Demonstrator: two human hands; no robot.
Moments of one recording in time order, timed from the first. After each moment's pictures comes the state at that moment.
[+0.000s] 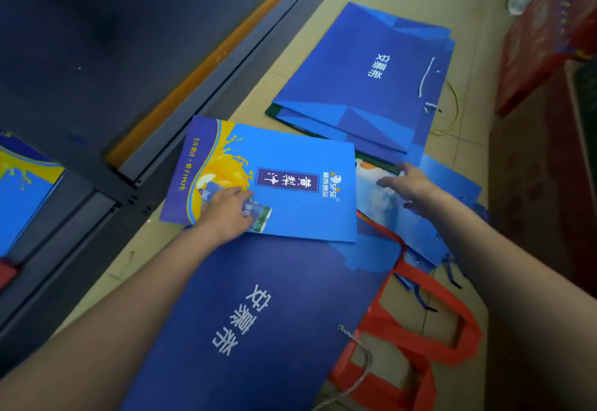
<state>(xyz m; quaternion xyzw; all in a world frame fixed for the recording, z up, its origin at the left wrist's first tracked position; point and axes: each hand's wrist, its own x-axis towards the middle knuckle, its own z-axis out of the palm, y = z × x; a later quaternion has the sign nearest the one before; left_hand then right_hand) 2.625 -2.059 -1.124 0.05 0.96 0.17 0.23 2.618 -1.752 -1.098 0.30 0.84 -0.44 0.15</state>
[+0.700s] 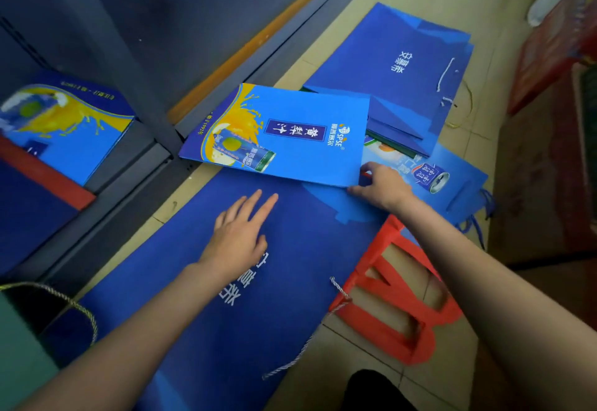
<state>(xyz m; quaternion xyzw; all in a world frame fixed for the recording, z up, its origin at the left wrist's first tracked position) 2.768 -2.092 -1.099 0.11 0.98 0.11 0.15 2.685 -1.837 -1.084 0.10 0.96 -0.21 0.17</state>
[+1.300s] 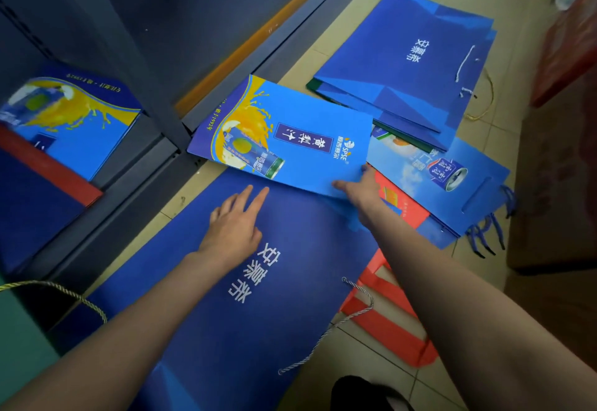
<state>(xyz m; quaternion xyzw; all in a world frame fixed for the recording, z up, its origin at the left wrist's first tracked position) 2.752 -2.107 -1.107 0.05 0.98 0.07 0.19 2.671 -1.881 -1.161 0.31 0.75 -0.57 0.12</state>
